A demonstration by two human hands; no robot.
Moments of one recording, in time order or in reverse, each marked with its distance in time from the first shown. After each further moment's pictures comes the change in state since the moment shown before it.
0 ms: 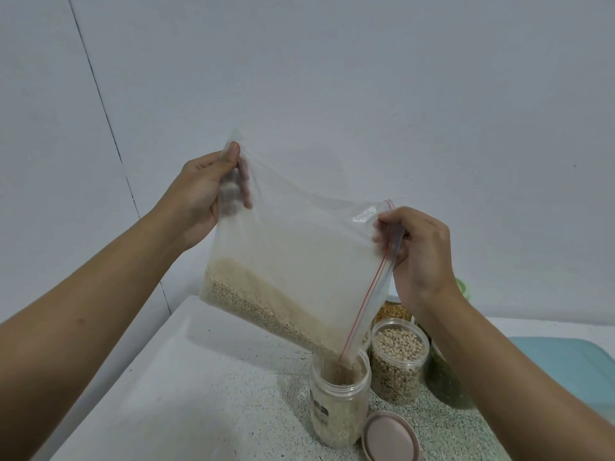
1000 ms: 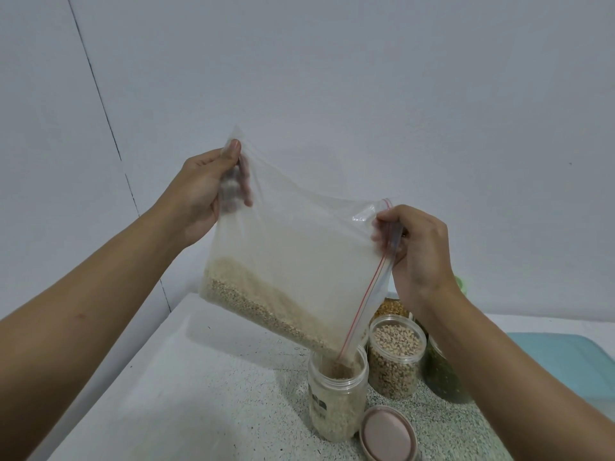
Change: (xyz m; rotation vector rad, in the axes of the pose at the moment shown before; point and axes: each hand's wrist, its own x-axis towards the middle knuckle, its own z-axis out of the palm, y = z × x) left_hand -0.005 0.005 0.005 -0.010 0.008 -0.018; right_hand -0.006 -0.005 -0.001 -0.032 0.023 0.027
